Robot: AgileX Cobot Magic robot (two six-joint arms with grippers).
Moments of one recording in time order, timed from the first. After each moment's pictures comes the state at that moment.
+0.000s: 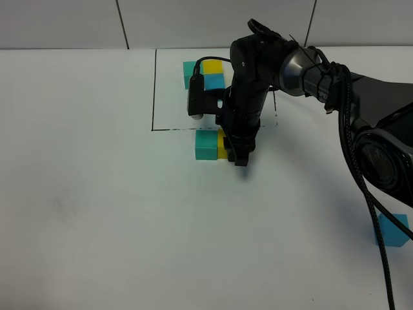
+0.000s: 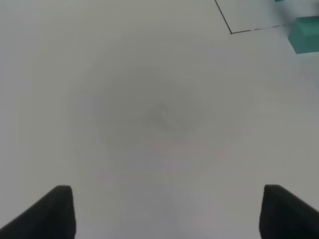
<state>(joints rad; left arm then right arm) -0.06 -0.01 -0.51 -0.08 1.06 0.11 0.50 2.43 -1.96 0.09 1.06 -1.08</state>
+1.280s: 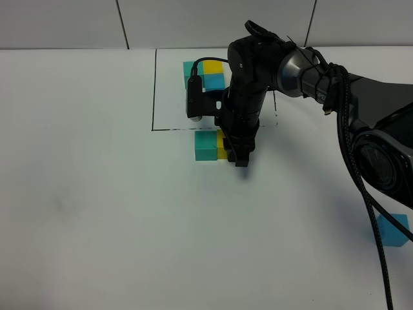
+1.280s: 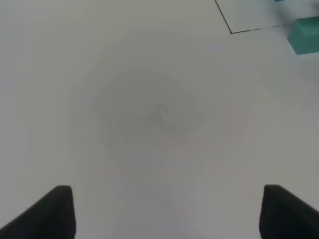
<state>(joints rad) -0.06 -0.01 -0.51 -0.08 1.06 0.11 0.51 2.43 -1.96 0.07 1.07 -1.10</state>
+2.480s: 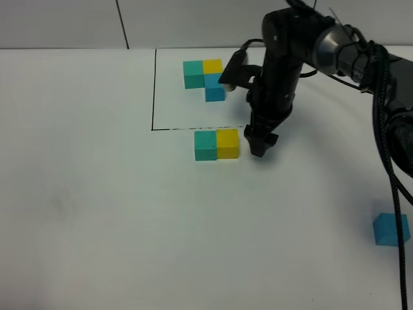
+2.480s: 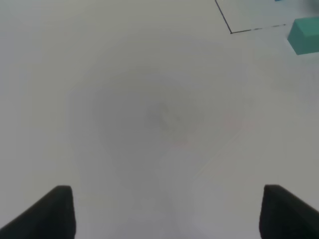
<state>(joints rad) -0.06 -0.01 -0.51 -0.08 1.06 0.11 0.39 2.35 -1.95 0.06 1.20 -0.73</state>
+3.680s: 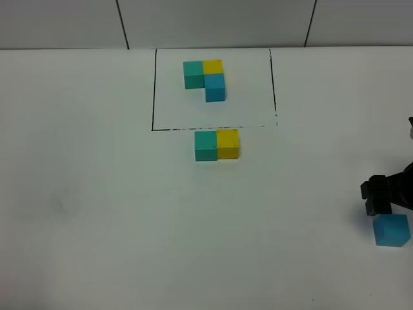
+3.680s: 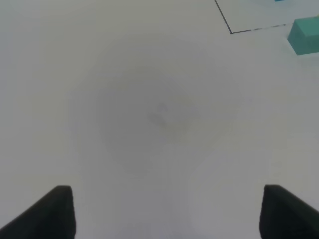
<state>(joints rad) -0.06 -0.01 -0.51 -0.08 1.06 0.11 0.05 1.50 -0.69 0.05 0.64 0.04</state>
